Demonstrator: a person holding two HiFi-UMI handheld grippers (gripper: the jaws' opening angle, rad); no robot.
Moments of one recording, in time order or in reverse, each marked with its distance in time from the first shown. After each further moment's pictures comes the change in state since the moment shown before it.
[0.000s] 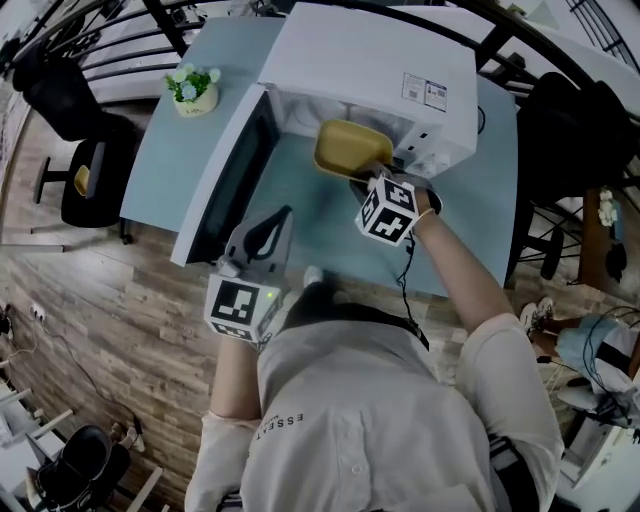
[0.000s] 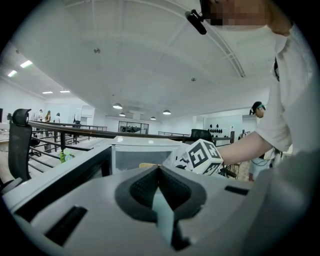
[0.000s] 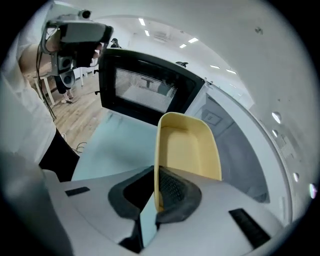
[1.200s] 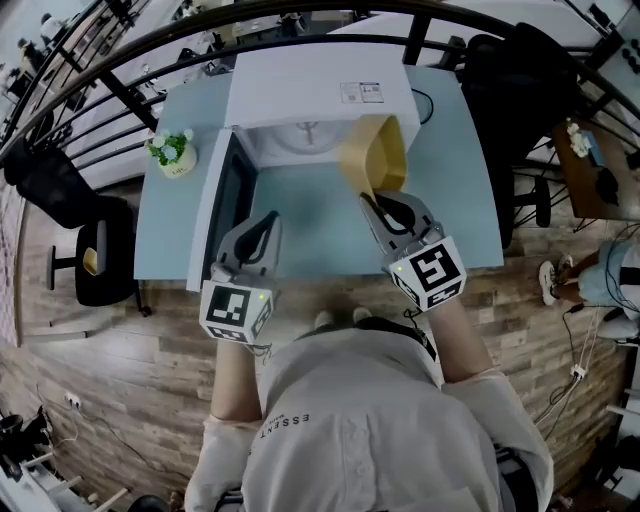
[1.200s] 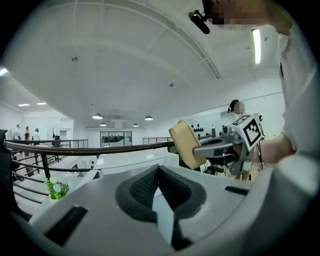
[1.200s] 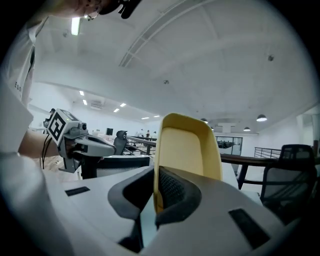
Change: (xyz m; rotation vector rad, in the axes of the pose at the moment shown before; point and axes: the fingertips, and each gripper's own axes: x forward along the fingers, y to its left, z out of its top) left arm -0.017 -0.022 0.053 0.164 -0.073 -0.174; right arm -0.228 0.016 0.044 0.647 -0.668 -0.509
